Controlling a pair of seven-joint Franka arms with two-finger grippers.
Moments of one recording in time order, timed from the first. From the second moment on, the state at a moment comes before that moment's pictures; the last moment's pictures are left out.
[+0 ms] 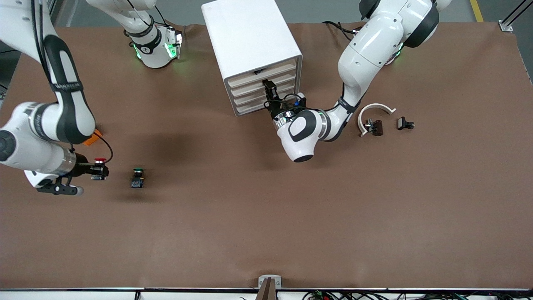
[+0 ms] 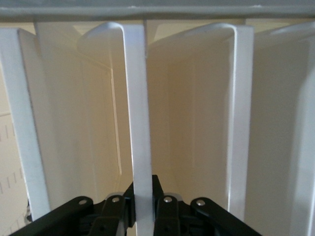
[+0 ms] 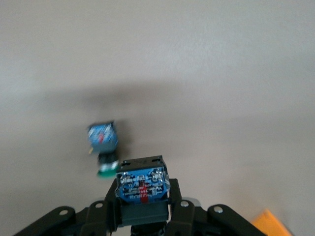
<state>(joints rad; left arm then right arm) -0.50 0.90 -0.22 -1.51 -0.97 1.41 -2.26 -0.07 0.35 -0.04 -1.82 0.02 2.06 -0.02</state>
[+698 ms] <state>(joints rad) -0.46 0.90 -0.13 -1.44 -0.97 1.38 -2.26 0.14 0.17 -0.03 -1.67 0.10 1.66 0.49</state>
